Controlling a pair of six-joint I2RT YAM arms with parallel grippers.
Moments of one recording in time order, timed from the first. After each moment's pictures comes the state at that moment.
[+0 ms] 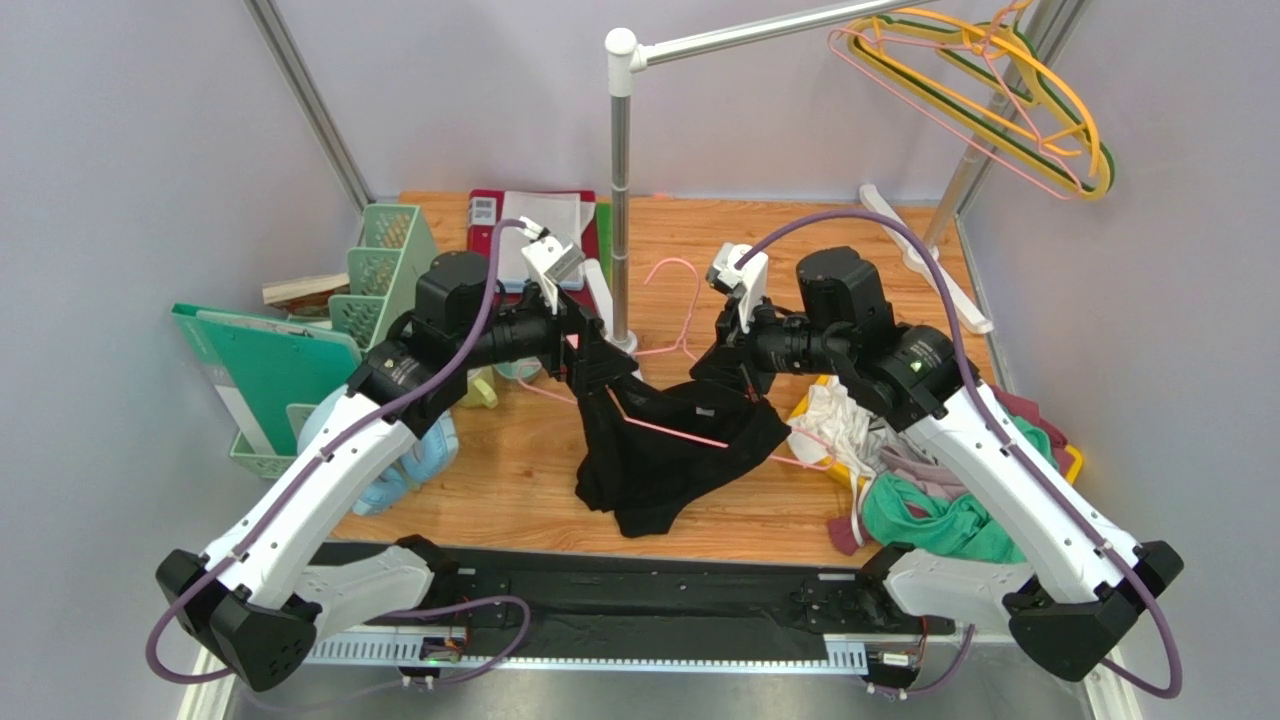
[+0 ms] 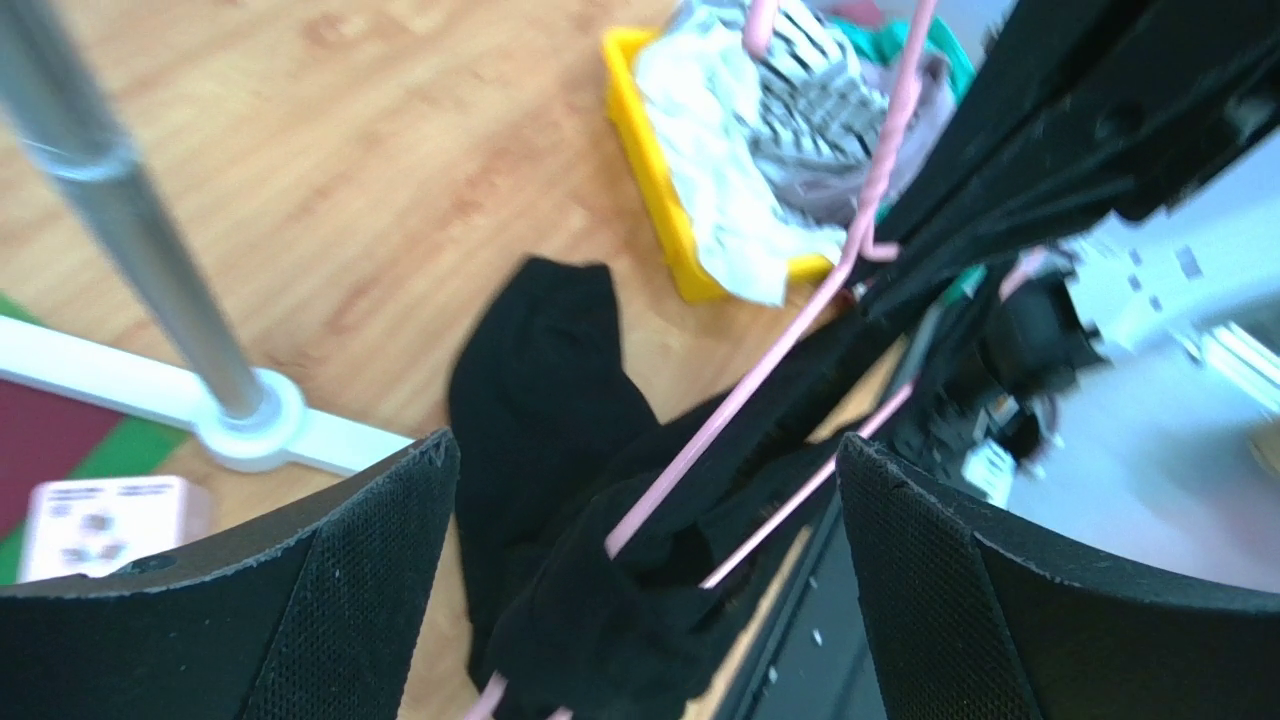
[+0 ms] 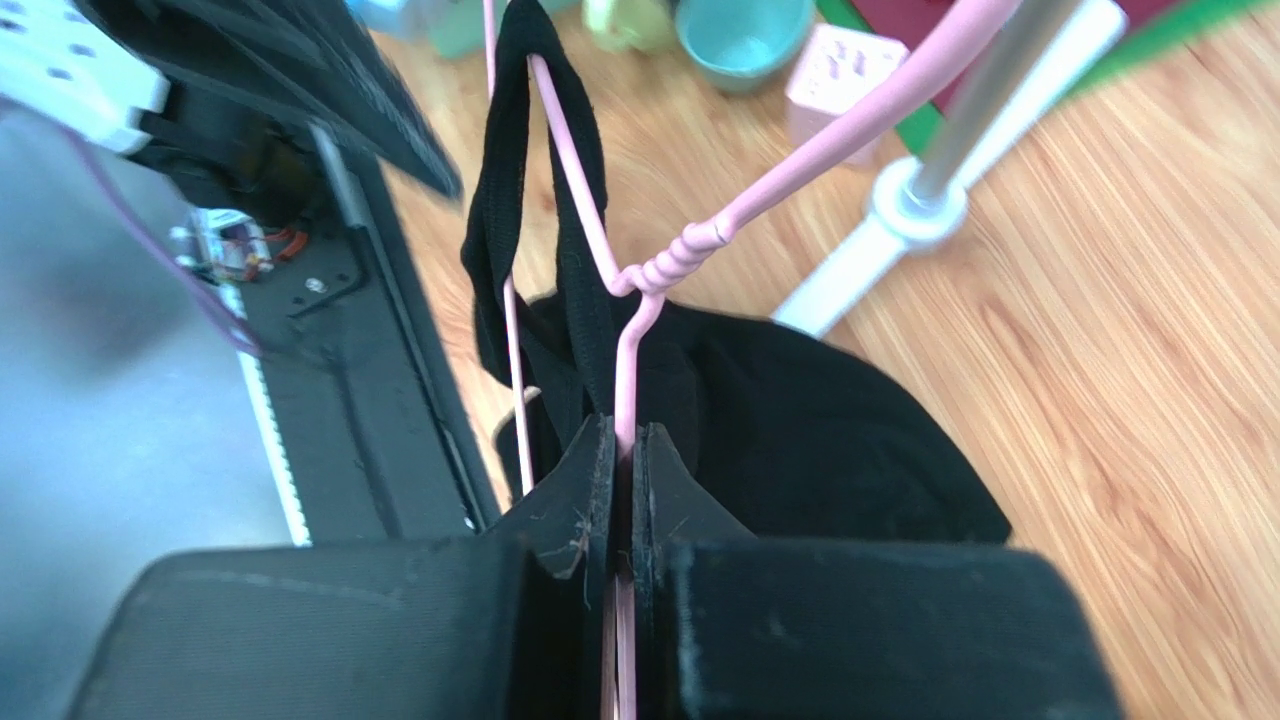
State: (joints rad) left arm -0.55 1.08 1.16 -0.41 0.58 -0.14; right arm 0.66 1.15 1.35 -0.71 -0.48 -0.09
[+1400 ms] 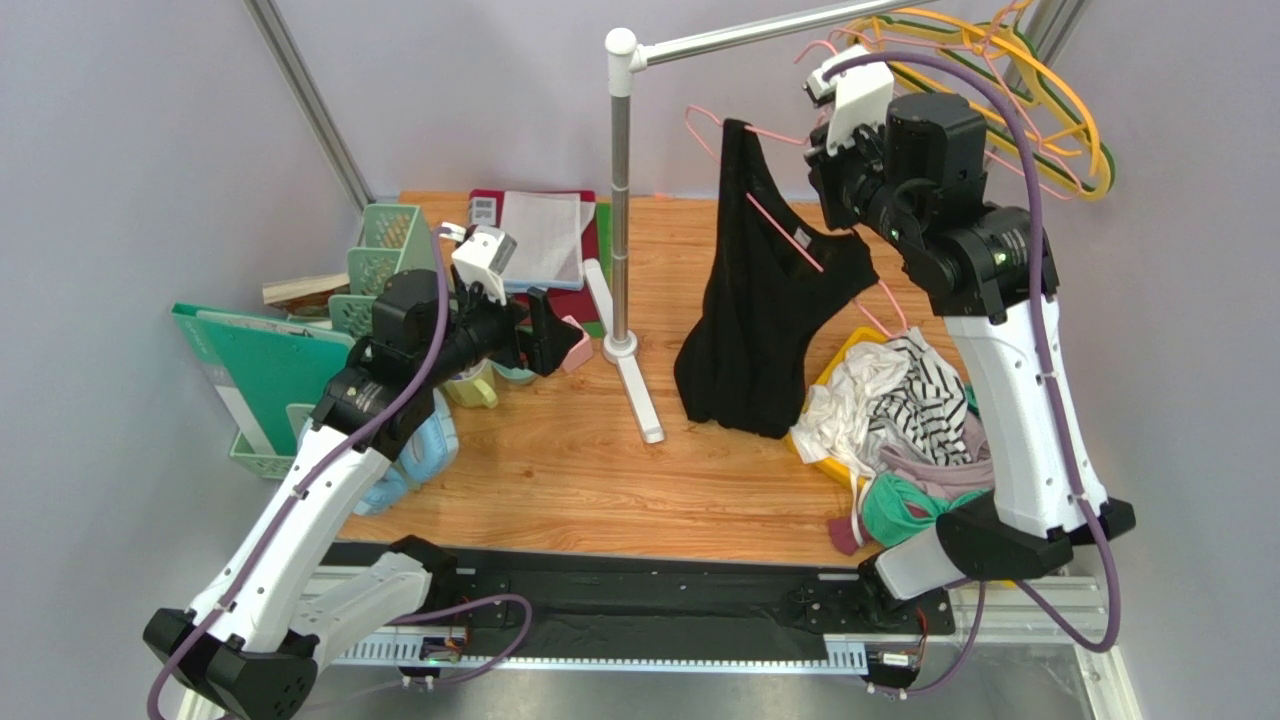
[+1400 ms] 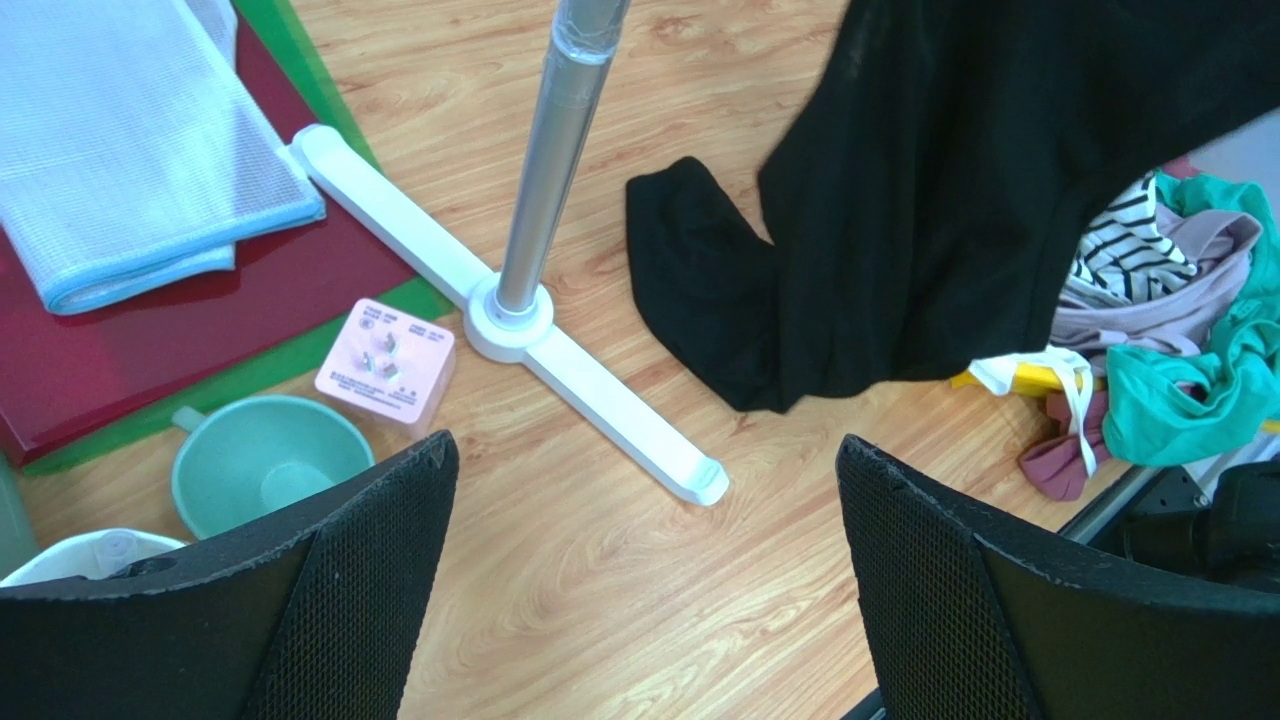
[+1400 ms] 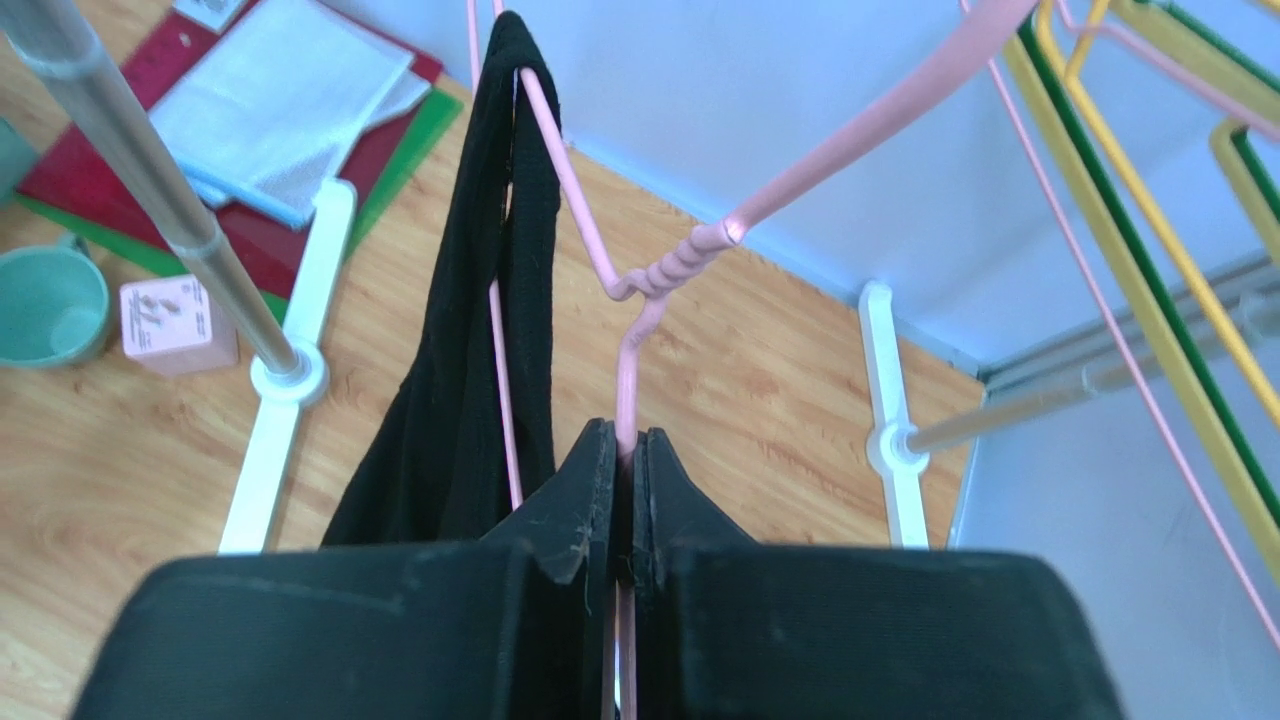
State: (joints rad) left arm -0.42 0.95 1.08 -0.45 0.25 -0.21; right arm 0.43 1.46 2.13 -1.00 0.14 -0.23
